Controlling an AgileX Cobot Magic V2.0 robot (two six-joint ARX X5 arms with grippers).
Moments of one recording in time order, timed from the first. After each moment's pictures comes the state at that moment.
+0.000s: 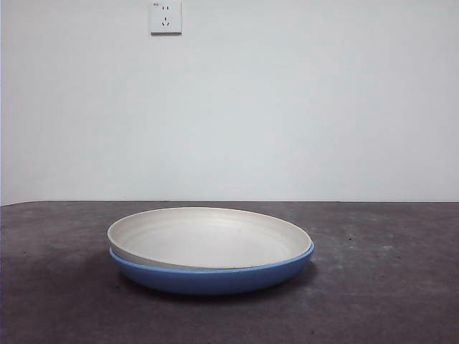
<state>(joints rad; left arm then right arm) -0.63 0.70 1.25 -1.19 0.41 -0.04 0.85 0.57 1.34 -1.34 0.03 0.39</state>
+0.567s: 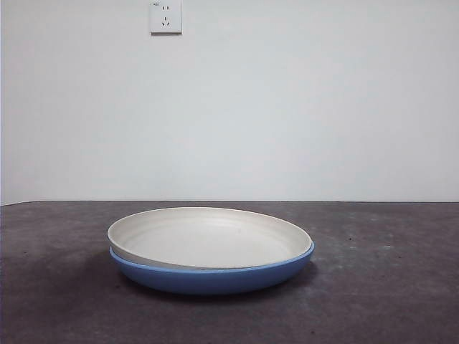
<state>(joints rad) -0.63 0.70 1.25 -1.19 0.41 -0.04 0.85 0.57 1.34 -1.34 0.09 0.40</state>
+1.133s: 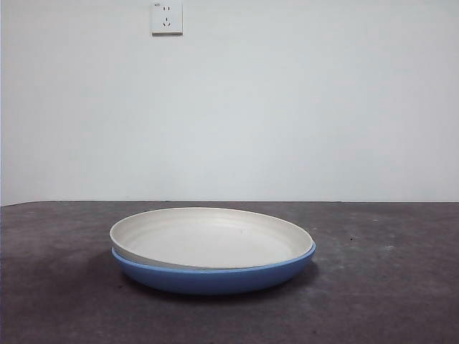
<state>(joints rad) -0.50 0.69 1.22 -1.17 0.43 -0.04 0.85 0.57 1.34 -1.33 0.11 0.40</state>
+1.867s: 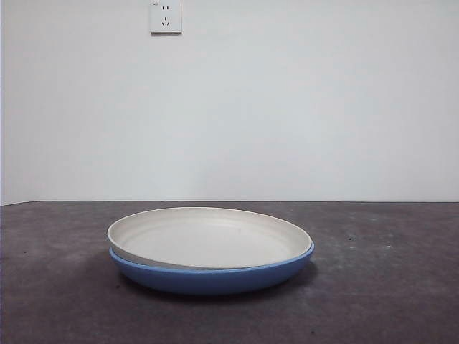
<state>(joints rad) -0.03 0.10 0.08 -0.15 0.12 -0.15 0.85 0.57 1.34 -1.33 0.11 0.40</state>
